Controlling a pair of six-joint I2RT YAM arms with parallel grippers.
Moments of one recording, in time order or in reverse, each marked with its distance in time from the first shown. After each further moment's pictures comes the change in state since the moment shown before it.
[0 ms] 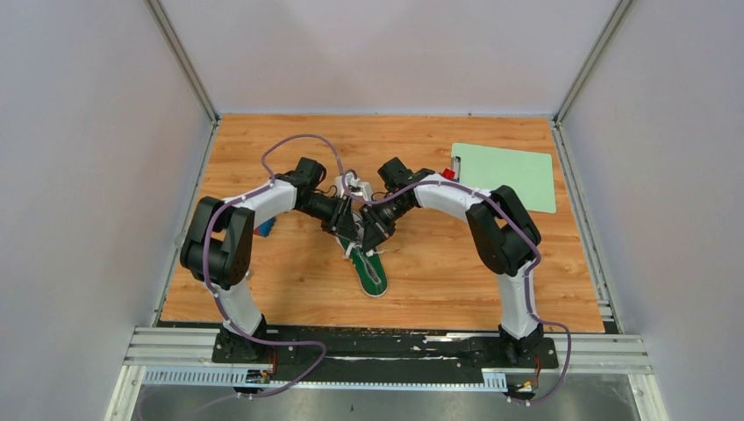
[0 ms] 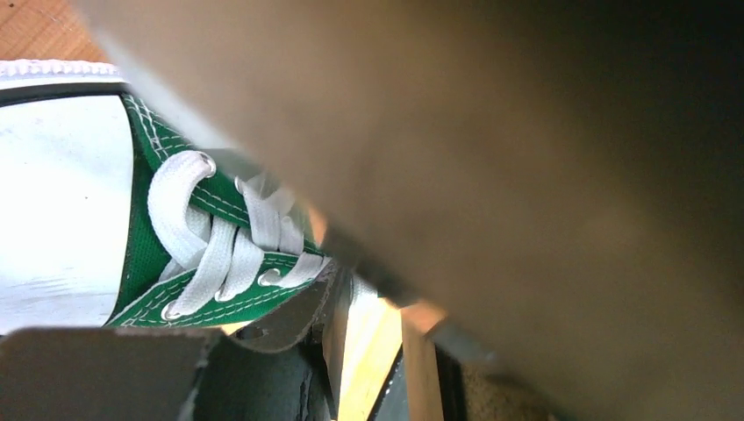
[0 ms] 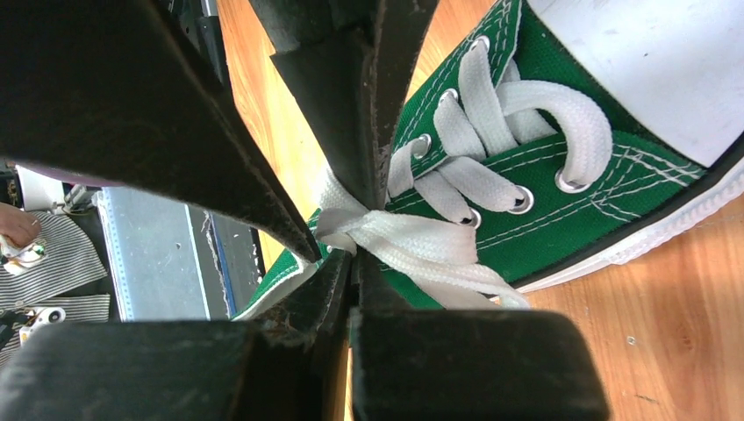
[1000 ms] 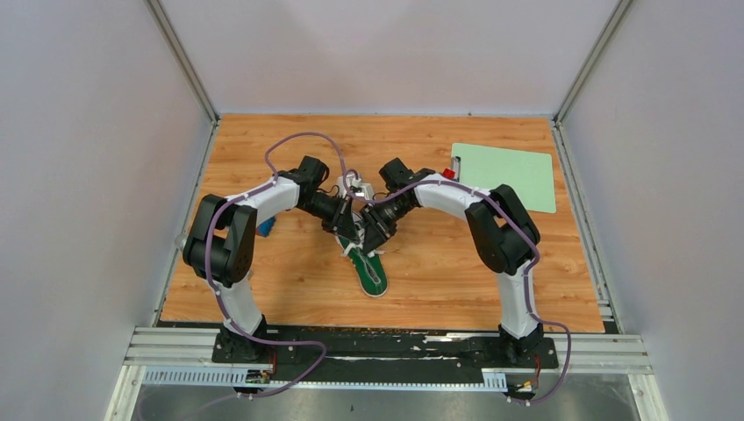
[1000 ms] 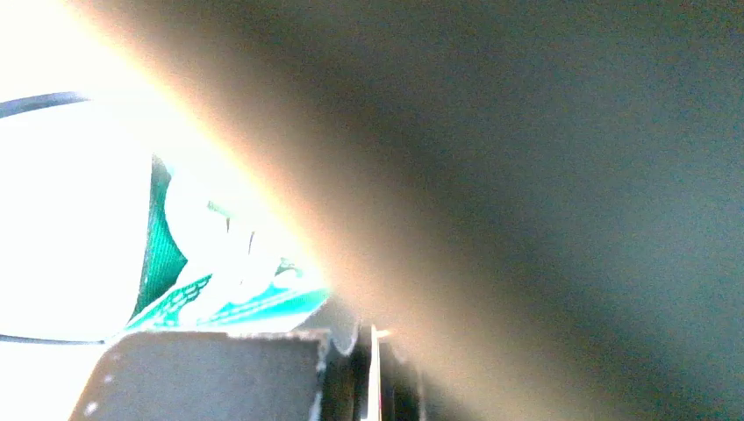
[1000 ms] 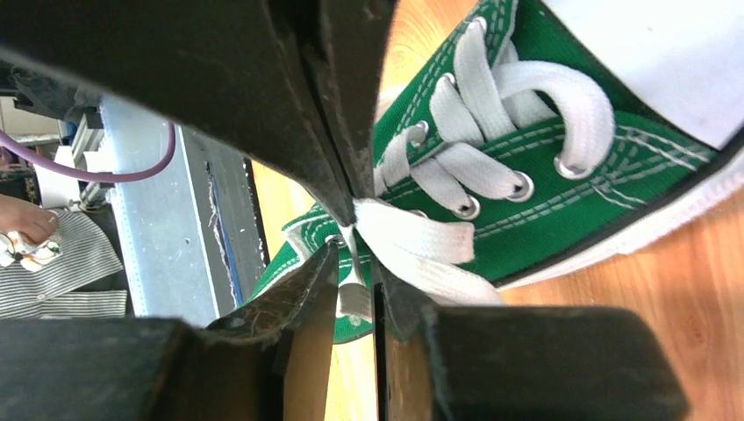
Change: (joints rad) left arm -0.018 0.023 0.045 -0.062 -0.060 0.045; right arm -0.013 0.011 0.001 -0.016 -0.009 0.001
